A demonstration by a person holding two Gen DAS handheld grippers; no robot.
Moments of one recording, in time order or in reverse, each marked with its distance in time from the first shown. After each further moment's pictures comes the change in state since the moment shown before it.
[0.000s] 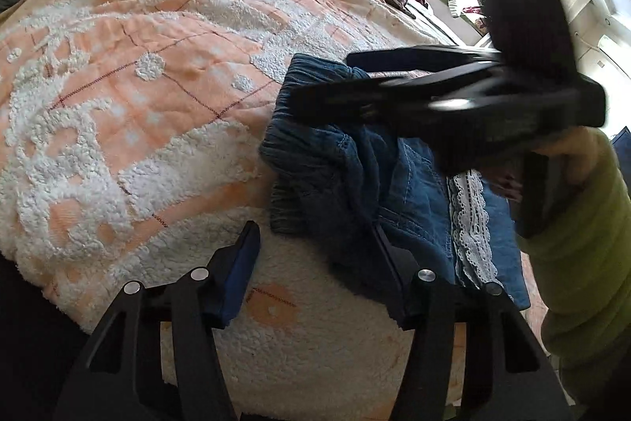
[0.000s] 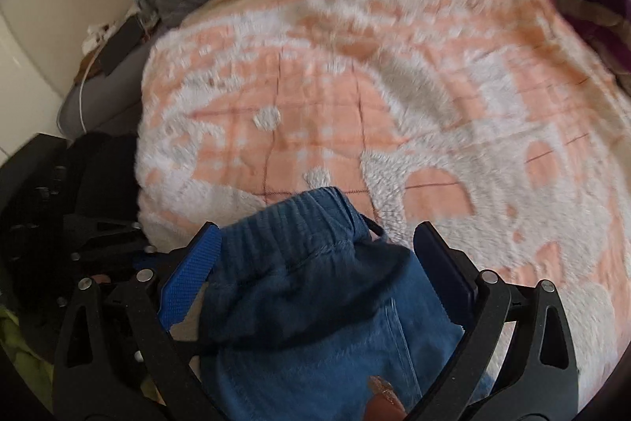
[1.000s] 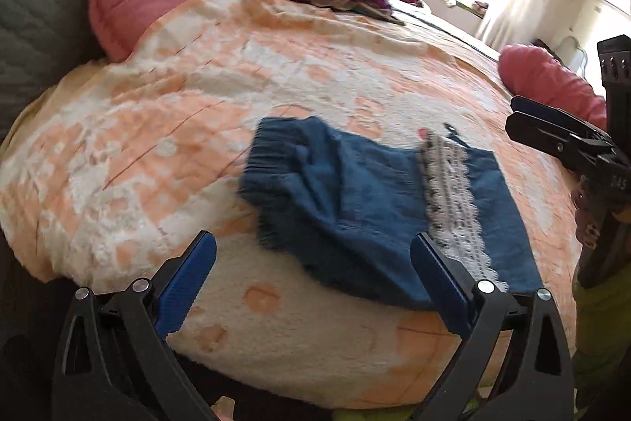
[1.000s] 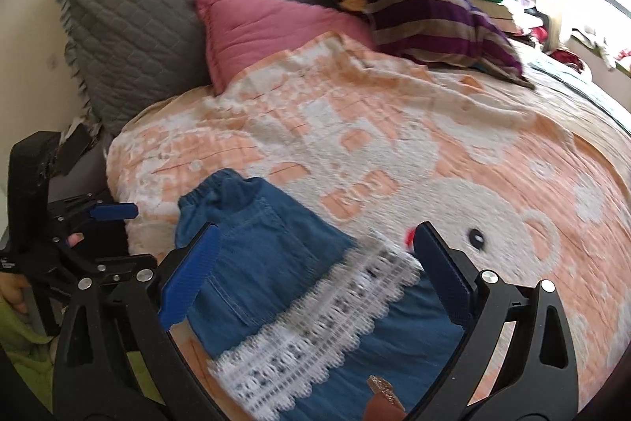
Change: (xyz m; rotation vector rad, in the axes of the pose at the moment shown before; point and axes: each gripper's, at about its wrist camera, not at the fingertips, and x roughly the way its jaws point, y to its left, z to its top) left arm -0.049 -0.052 0.003 0.179 -0.096 0.175; right arm -0.165 0.011 -0.135 0.269 -0.432 -0.331
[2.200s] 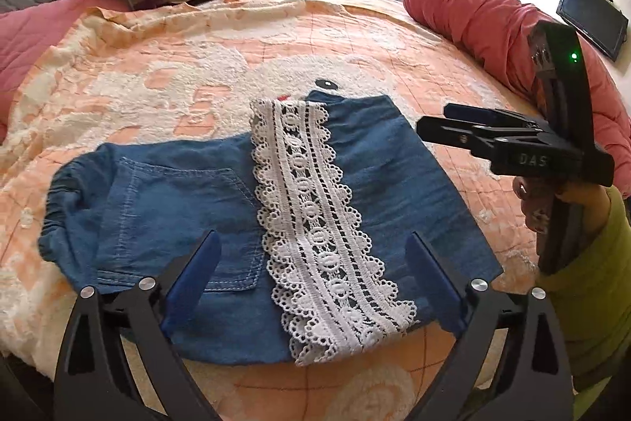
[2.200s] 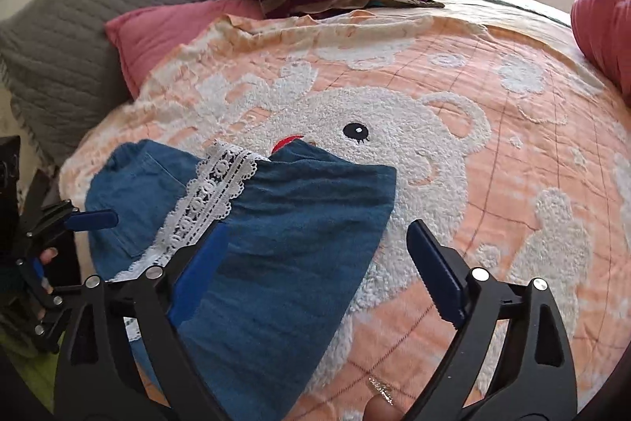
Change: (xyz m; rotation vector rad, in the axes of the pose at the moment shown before) left arm 0.051 -0.140 -0.010 0.314 0.054 -0.177; right arm -0.030 -0.123 -0.111 0.316 -0.010 -0.137
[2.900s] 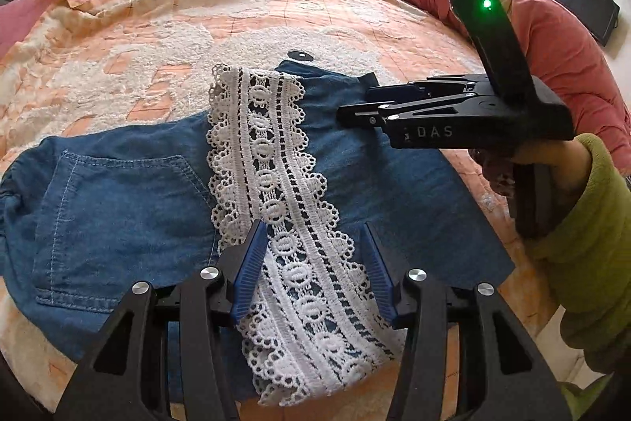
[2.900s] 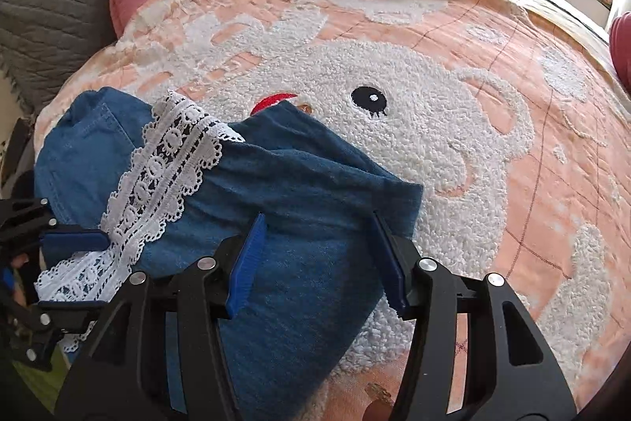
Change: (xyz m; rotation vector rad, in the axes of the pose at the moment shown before) left arm 0.039 -0.014 -0.004 0.034 0.071 -0.070; right arm 0.073 0.001 0.007 -0.128 0.182 -0.025
